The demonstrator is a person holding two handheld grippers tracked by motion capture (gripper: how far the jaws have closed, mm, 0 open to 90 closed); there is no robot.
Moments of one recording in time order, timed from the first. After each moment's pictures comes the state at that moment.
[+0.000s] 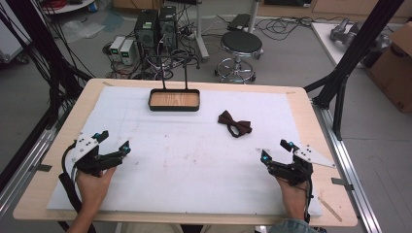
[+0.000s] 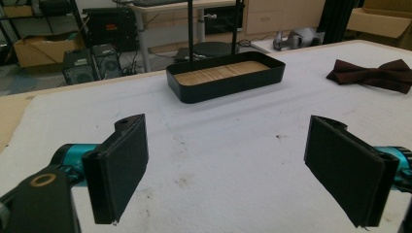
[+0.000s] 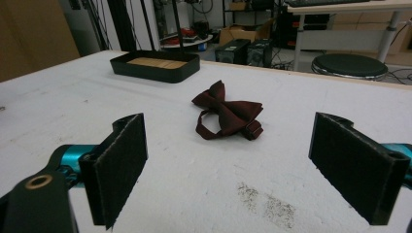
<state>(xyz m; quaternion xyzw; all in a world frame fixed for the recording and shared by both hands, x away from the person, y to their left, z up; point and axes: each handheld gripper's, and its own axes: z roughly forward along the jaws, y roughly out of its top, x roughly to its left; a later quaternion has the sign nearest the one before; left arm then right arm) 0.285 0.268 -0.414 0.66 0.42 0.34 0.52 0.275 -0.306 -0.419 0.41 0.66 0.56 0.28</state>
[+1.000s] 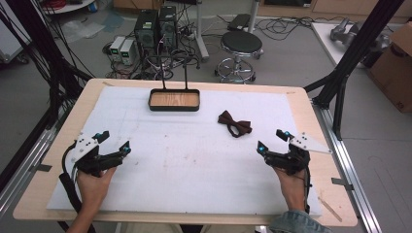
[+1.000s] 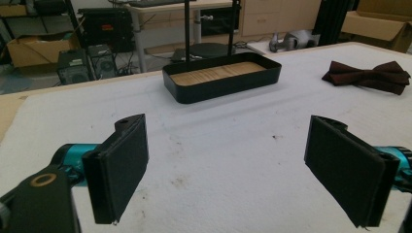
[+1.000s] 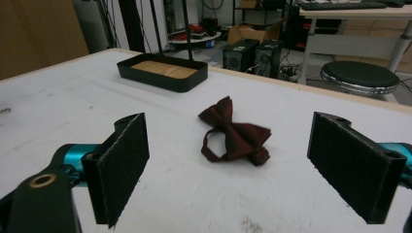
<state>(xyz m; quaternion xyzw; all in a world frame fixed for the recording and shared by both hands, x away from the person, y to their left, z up) 0.285 0.268 -0.416 0.66 0.42 0.33 0.53 0.299 -0.294 -0.391 0.39 0.69 0.55 0.27</state>
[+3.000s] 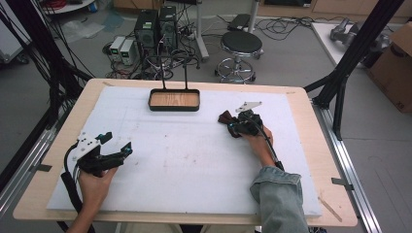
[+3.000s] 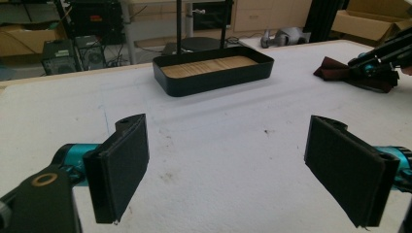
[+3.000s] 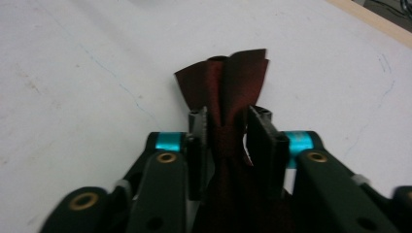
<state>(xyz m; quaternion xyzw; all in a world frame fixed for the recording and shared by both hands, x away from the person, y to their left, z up) 0.288 0.268 -0.420 0.67 0.42 0.31 0.53 0.457 -0.209 -0.438 0.33 0.85 0.36 0.20</state>
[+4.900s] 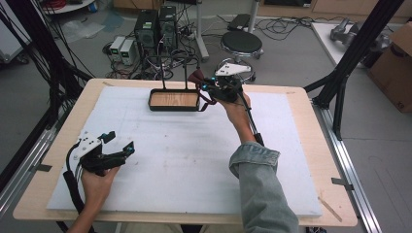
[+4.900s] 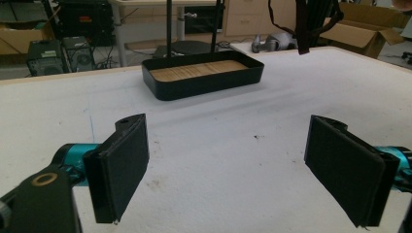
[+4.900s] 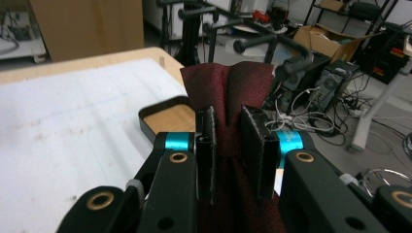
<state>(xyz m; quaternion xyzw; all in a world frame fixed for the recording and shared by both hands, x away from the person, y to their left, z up) 0.293 0.264 -0.422 0.66 0.41 0.29 0.55 0.478 -0.129 -0.317 0.25 0.78 0.52 0.23</state>
